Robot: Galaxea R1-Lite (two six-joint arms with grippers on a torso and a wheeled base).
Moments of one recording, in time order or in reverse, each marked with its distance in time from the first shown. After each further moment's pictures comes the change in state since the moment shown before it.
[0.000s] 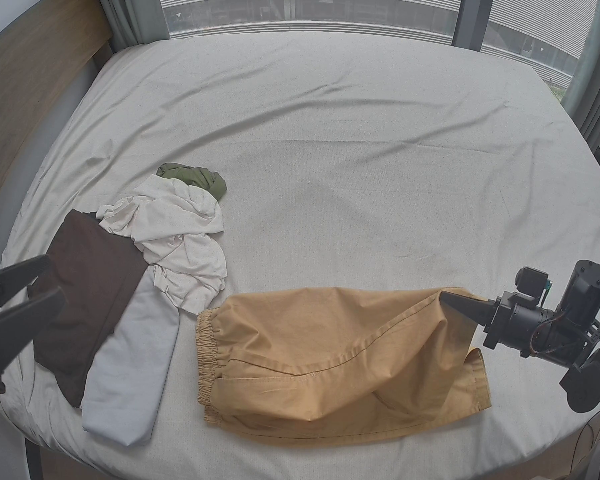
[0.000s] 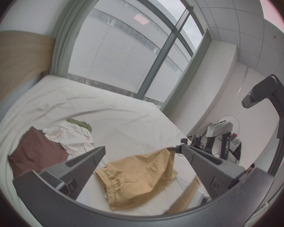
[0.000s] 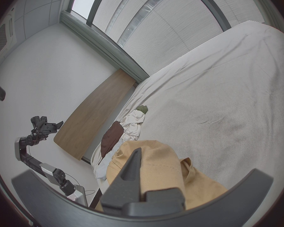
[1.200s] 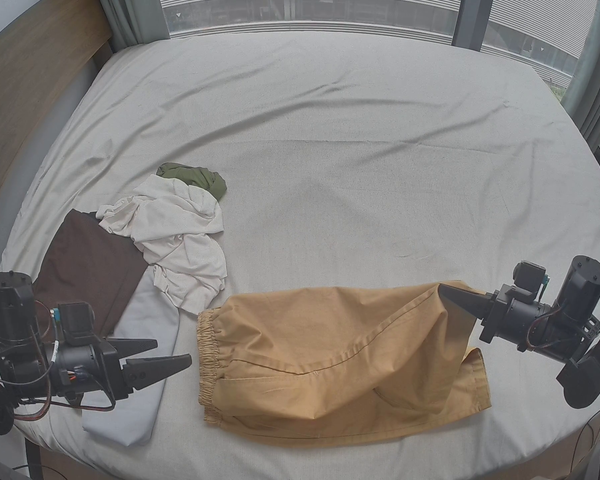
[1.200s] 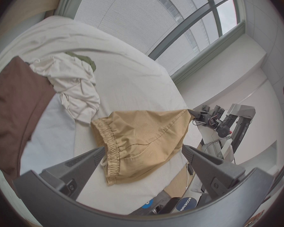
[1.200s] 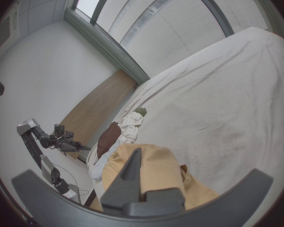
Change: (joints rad) left arm 0.030 0.585 0.246 -0.378 -0.087 0.001; right arm -0.006 0.020 -0.034 0.000 -0.014 -0.042
